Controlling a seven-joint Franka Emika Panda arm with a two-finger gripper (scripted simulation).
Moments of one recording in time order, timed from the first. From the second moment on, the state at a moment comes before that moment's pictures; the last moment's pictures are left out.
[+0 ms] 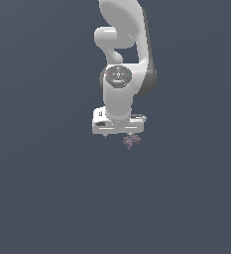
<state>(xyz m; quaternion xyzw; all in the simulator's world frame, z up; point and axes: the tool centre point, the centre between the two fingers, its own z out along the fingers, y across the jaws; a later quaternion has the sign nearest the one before) -0.016 0.012 0.150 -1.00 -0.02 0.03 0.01</state>
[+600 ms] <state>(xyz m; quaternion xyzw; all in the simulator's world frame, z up) -0.029 0.003 0.136 -1.00 0.00 0.06 0.01</state>
